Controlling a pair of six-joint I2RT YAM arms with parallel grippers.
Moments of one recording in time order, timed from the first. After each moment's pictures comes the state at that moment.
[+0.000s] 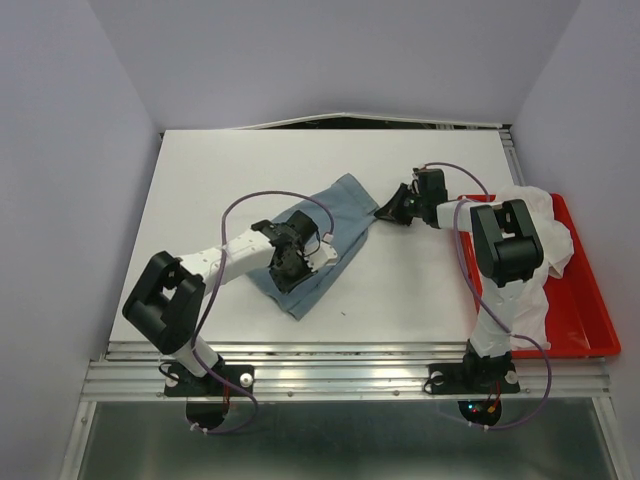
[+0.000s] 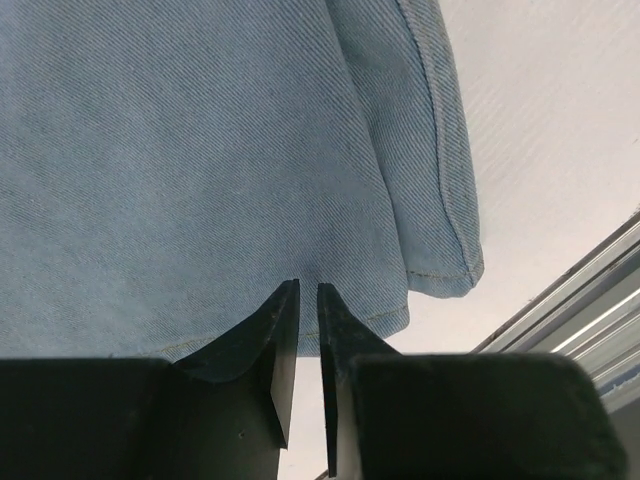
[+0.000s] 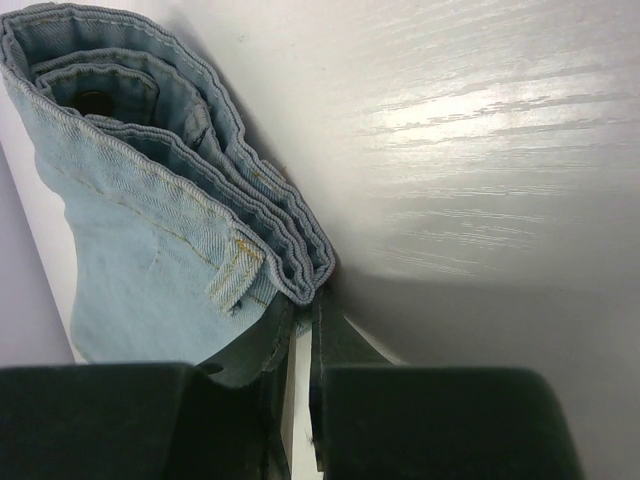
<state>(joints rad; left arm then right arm) -0.70 1.57 1.00 -0.79 0.10 0.38 0.18 2.03 1.15 0.13 -0.40 0.71</state>
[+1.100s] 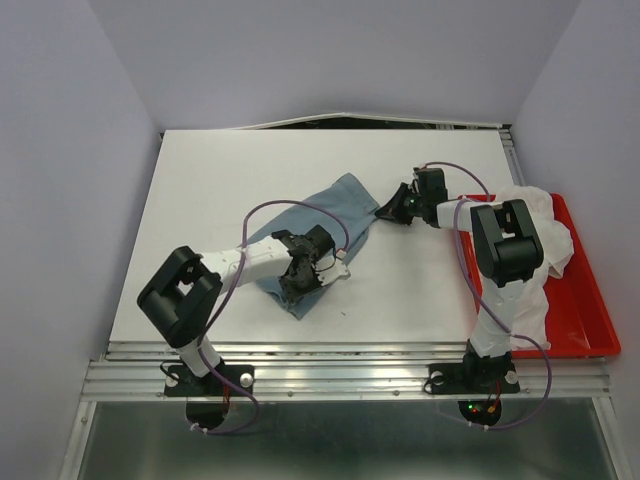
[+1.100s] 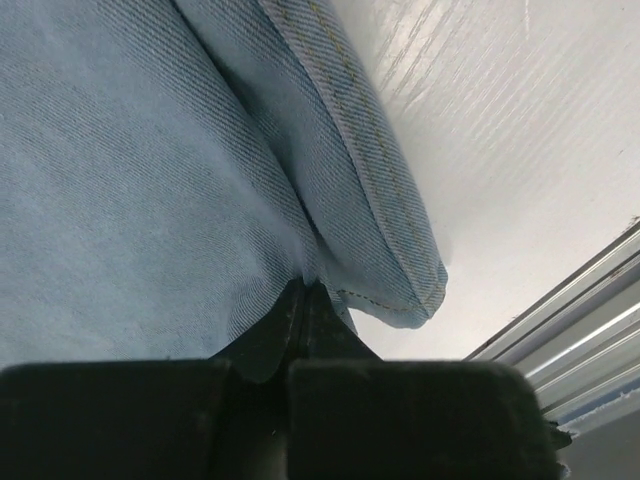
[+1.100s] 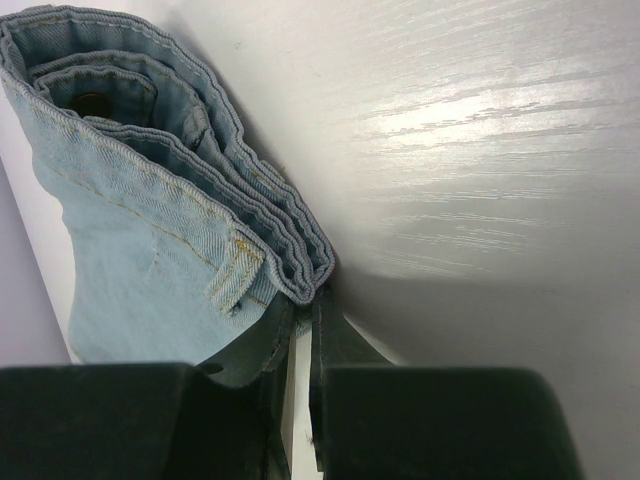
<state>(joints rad) -0.82 1.65 1.00 -0.79 0.04 0.36 0.18 2.03 1.15 0.12 -0.38 0.71</state>
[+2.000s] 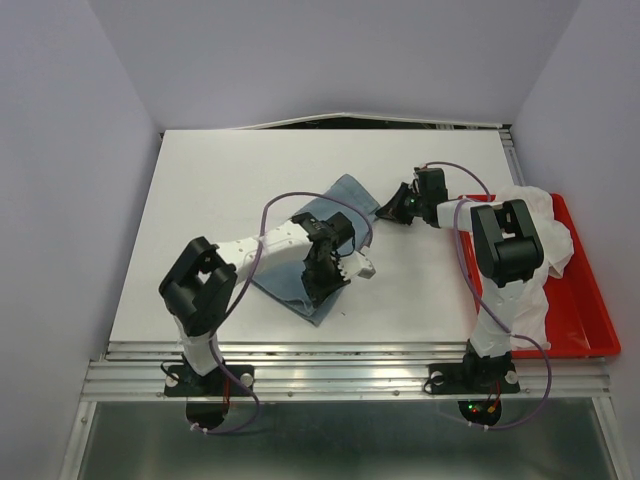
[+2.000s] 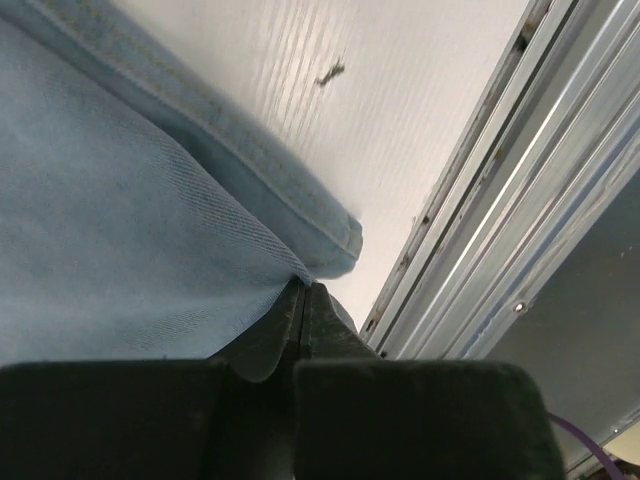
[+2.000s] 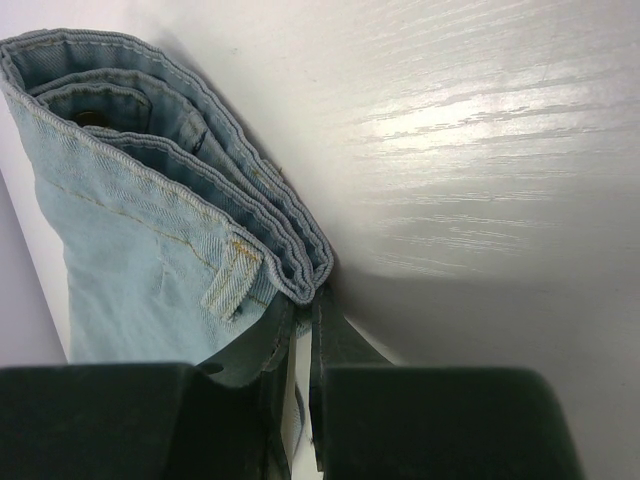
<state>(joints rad) -0.87 1.74 1.28 -1.02 0.31 0.38 0.18 2.02 1.15 0.12 -0.37 0.71</state>
